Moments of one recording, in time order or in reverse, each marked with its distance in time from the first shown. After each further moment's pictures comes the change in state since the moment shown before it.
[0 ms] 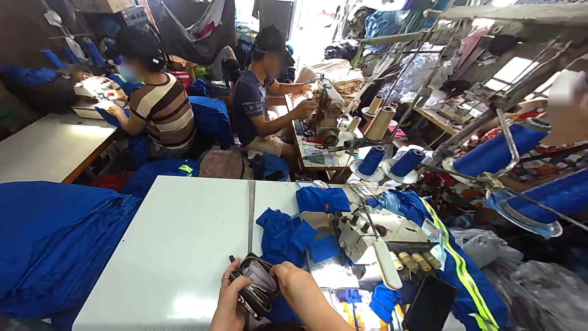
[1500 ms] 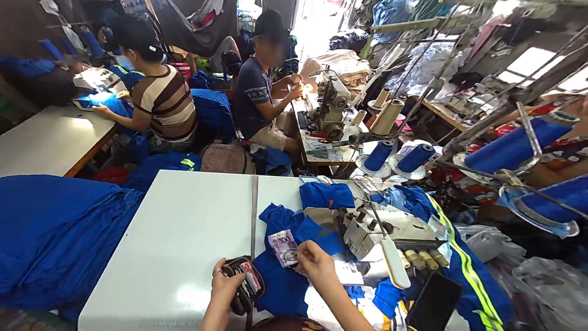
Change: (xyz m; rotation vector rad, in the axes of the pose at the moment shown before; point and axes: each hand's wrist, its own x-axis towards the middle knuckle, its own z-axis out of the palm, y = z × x) left_hand 0.049 -0.005 -0.044 0.547 0.192 0.037; right_hand 0.011 0.046 -0.001 0.589 0.291 0.316
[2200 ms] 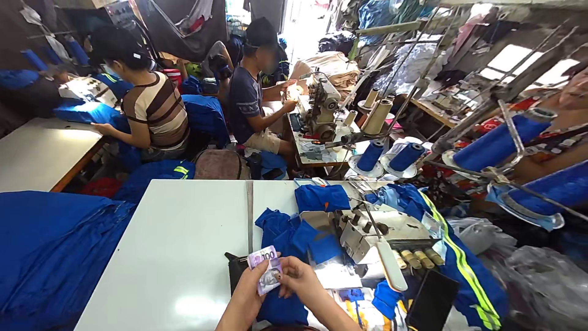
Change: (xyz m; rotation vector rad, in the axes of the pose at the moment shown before) left_hand -0.031 0.045 0.053 -0.507 -0.621 -0.043; right_hand -0.004 -0.002 0.018 0.374 -0.338 0.154
